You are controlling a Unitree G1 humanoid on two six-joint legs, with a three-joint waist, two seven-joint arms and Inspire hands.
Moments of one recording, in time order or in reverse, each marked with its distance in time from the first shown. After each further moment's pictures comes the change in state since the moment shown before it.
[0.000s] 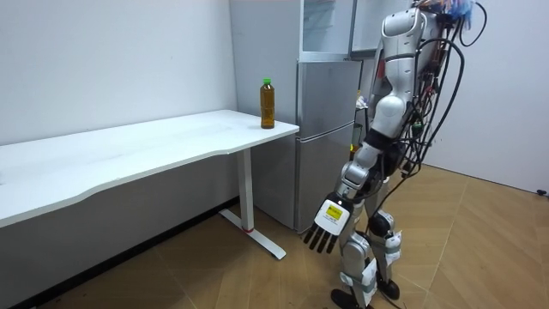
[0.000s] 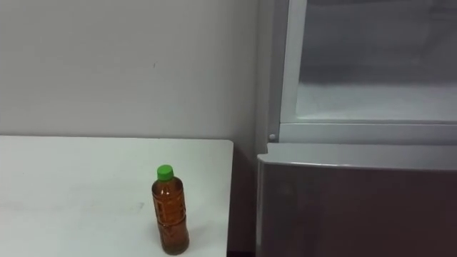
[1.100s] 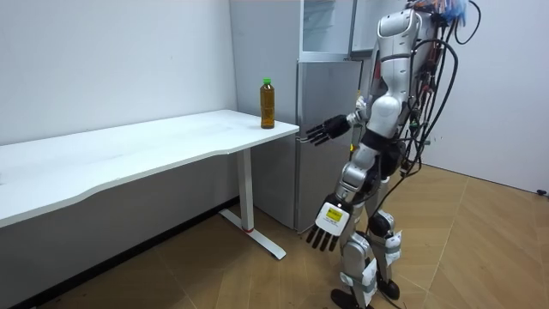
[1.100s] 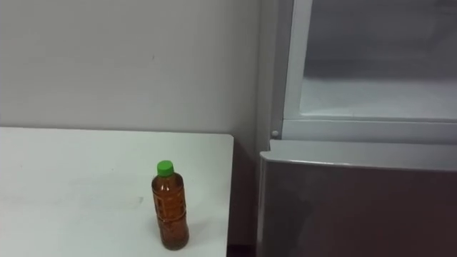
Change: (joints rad) left arm -0.024 0.045 0.004 0.032 -0.073 -0.002 -0.152; right arm 0.009 -0.015 0.080 -0.858 -0.093 0.058 0.167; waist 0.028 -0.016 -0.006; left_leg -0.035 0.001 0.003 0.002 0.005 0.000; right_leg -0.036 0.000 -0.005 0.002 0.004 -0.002
